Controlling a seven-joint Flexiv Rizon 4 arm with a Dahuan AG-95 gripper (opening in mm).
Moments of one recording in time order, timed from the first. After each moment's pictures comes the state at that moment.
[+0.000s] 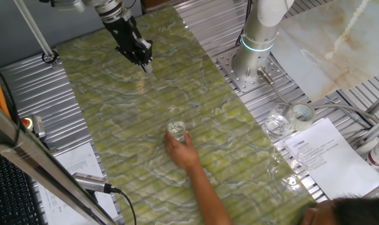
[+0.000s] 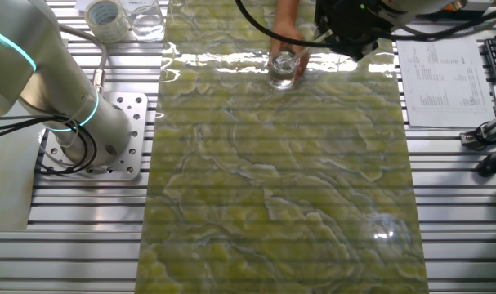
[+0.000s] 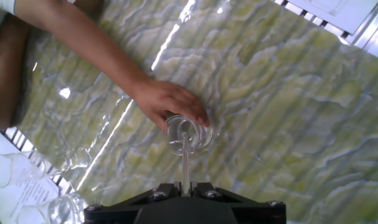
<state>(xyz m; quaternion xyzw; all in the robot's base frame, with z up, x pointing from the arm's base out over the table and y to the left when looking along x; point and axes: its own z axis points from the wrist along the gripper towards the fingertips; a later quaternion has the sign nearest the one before) 0.479 0.046 0.305 0.30 -0.93 -0.20 0.05</state>
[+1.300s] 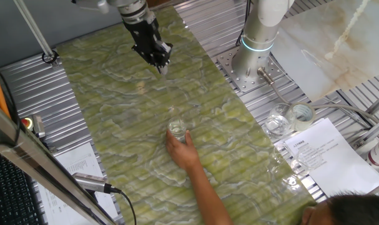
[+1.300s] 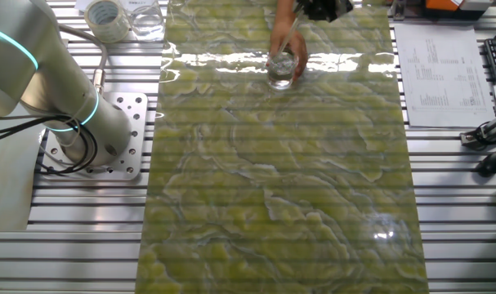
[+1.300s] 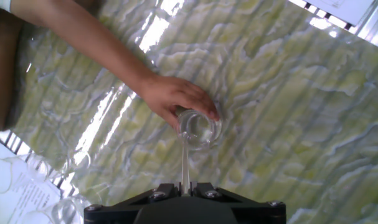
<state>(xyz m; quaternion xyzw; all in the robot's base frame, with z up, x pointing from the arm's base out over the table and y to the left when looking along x) 0.449 0.083 0.321 0.28 -0.95 -0.14 0.05</state>
